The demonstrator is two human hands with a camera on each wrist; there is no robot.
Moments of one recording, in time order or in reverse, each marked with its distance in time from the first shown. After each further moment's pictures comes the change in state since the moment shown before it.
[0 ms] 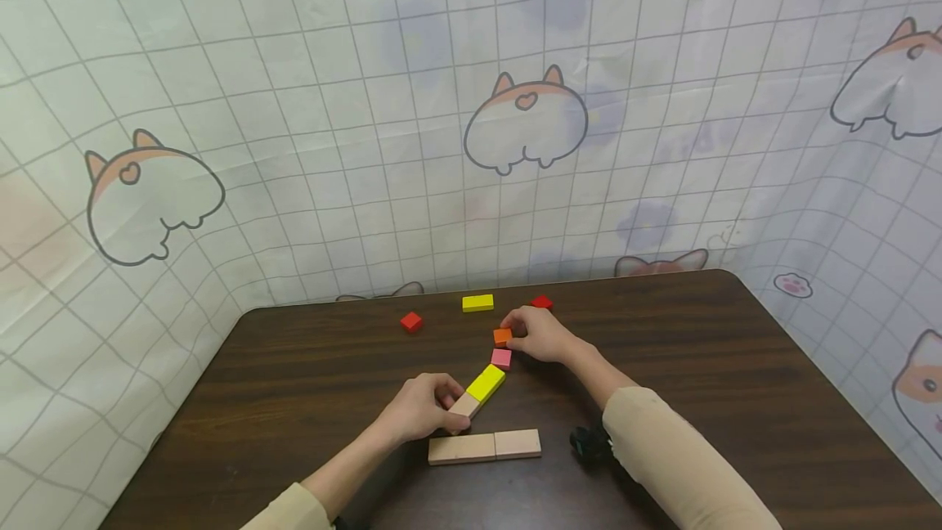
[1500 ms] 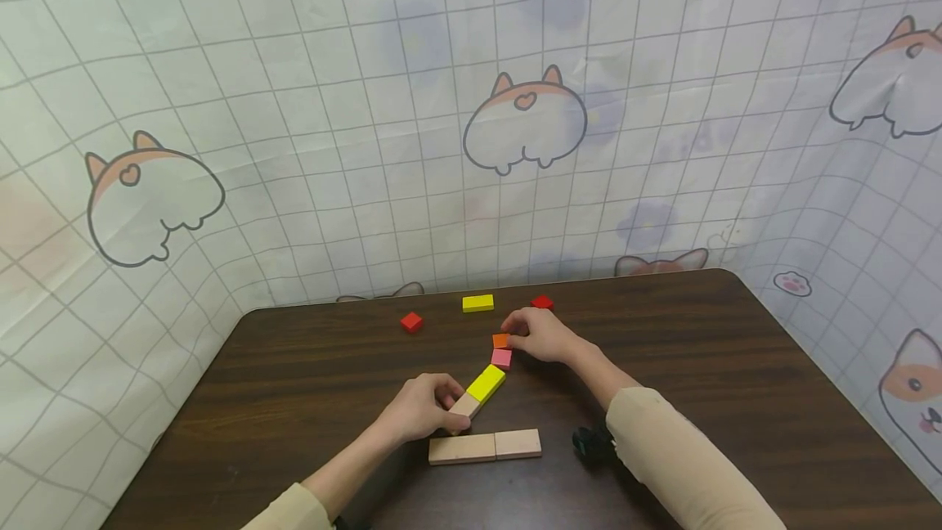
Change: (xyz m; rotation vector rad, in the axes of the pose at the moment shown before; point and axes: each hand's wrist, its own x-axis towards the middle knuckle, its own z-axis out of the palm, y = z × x) left_hand 0.000 0.001 0.000 0.002 -0.005 -0.012; right_hand -0.005 0.000 -0.005 0.004 -0.004 -0.022
